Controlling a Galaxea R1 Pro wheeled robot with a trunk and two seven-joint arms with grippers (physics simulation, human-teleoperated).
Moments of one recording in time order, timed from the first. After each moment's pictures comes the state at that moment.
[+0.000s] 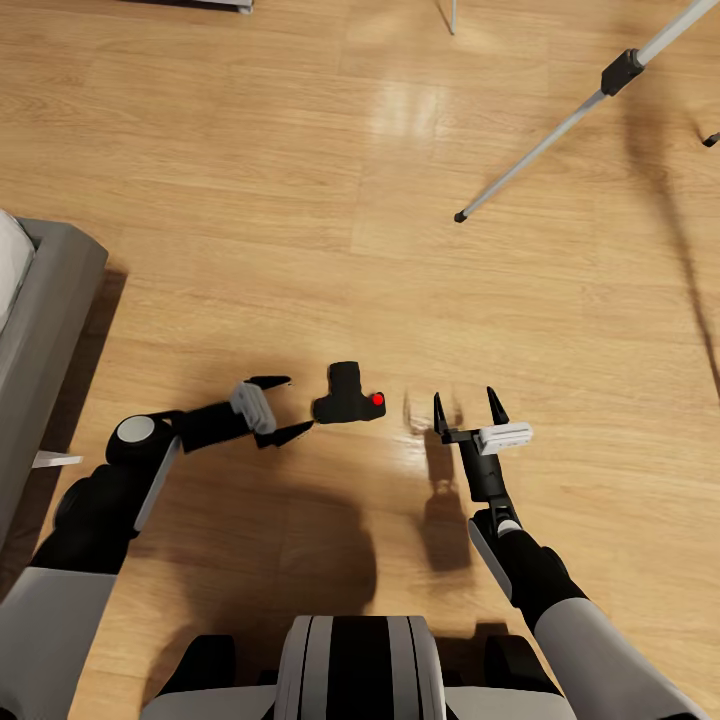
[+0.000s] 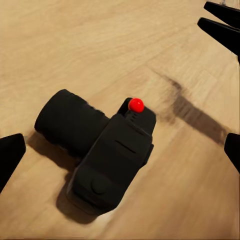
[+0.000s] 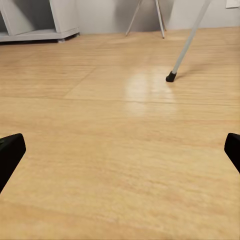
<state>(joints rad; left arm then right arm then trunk) -0.77 0.21 -0.11 -1.38 -0.05 0.17 -0.99 -0.69 -0.03 0.21 -0.80 -0.10 -0.96 -0.01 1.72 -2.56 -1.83</state>
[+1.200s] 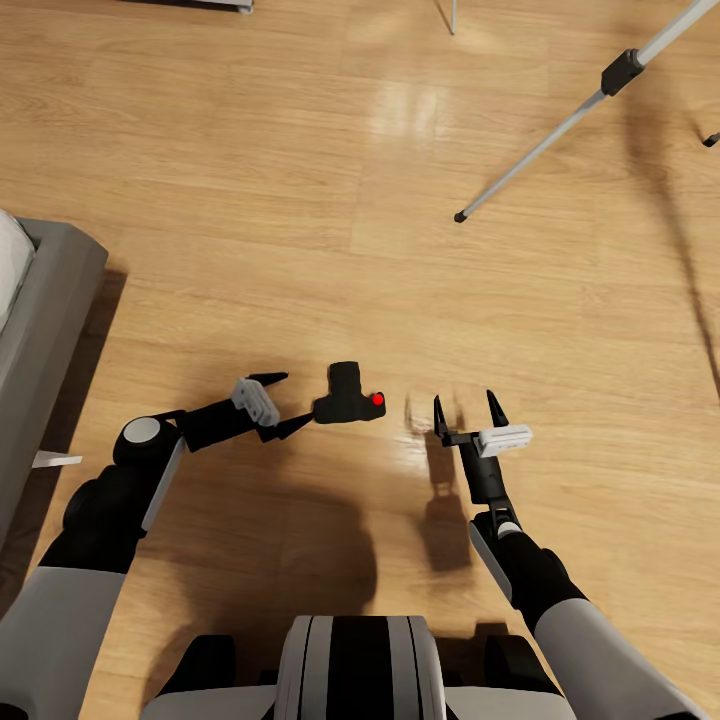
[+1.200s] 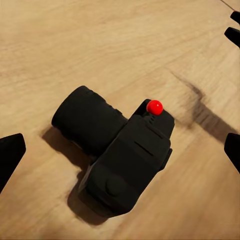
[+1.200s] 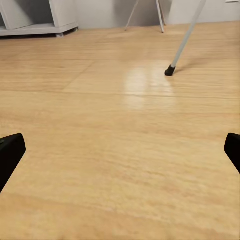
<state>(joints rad) -0.77 0.18 -0.09 -1.35 -0.05 0.17 -0.92 -0.69 -0.03 0.21 -0.78 -0.10 -0.96 -0.01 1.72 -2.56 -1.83</state>
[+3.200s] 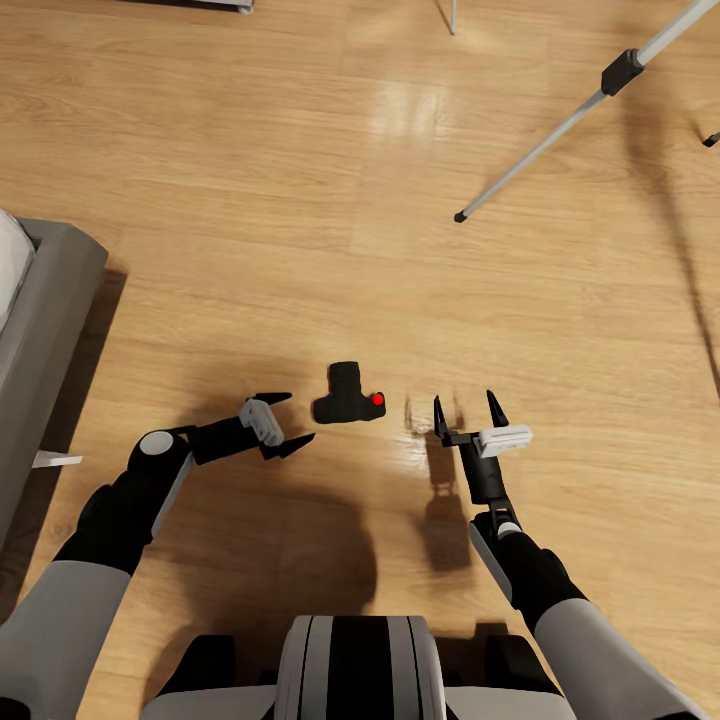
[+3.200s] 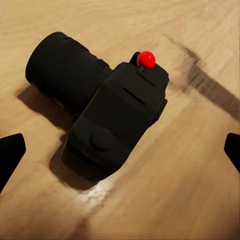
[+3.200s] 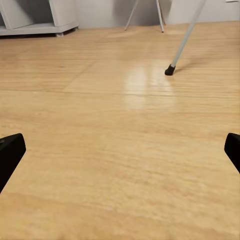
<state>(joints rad) -0.78 0.18 -0.12 -1.18 -0.10 0.04 -0.94 -0.69 -0.03 0.21 -0.78 -0.10 -0.96 -0.01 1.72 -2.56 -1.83</state>
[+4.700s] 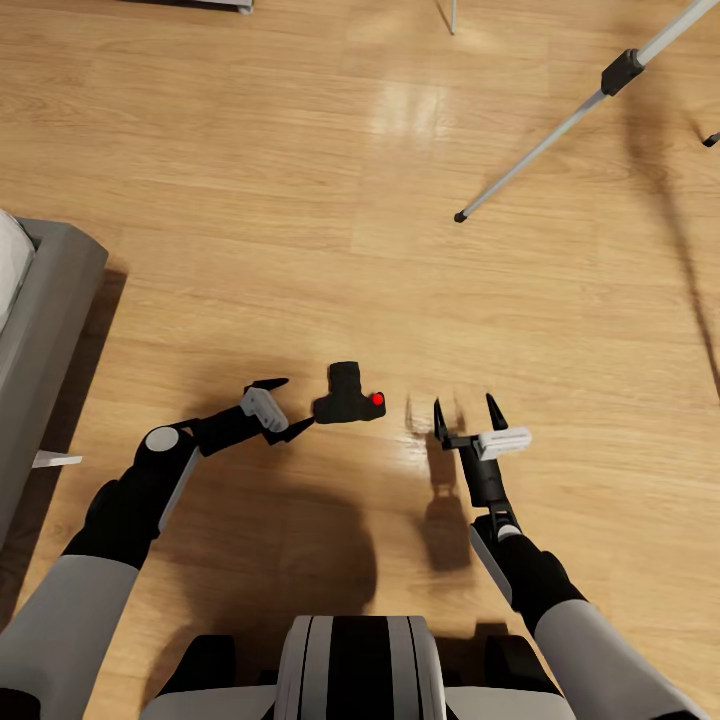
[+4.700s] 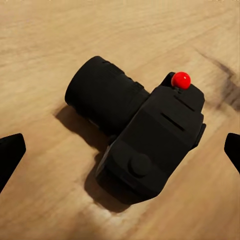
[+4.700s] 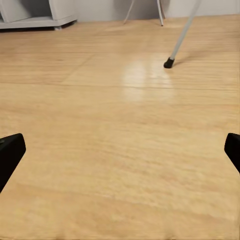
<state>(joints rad) -0.79 0.16 -0.12 -1.18 -0.10 0.01 -0.83 -0.69 -0.03 0.21 -0.75 -0.10 -0.96 -0.01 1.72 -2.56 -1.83</state>
